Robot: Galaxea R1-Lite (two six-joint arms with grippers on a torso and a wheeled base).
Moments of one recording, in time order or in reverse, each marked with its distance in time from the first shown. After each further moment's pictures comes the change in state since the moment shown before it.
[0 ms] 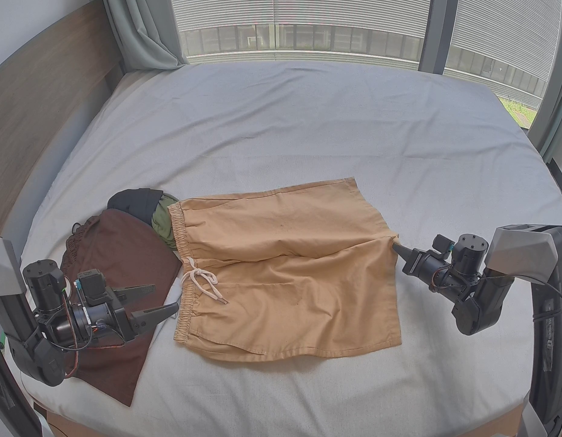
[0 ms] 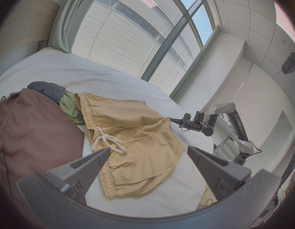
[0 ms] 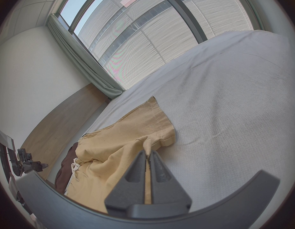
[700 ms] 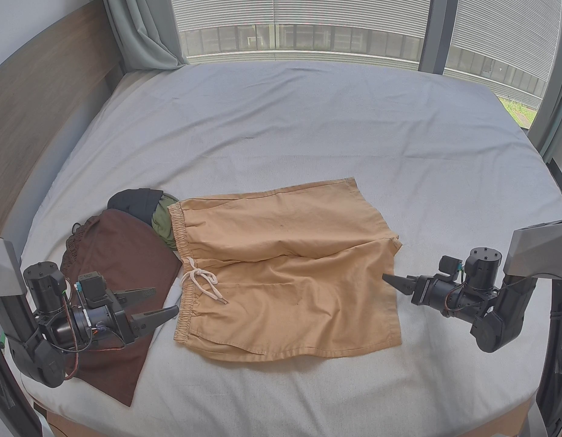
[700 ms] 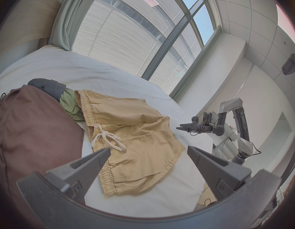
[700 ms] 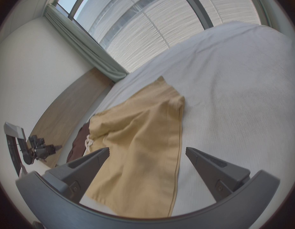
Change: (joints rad) left arm 0.002 0.006 0.011 0.000 -0.005 -0.001; right arm 0.024 -0.161 0.301 0.051 0.082 -0.079
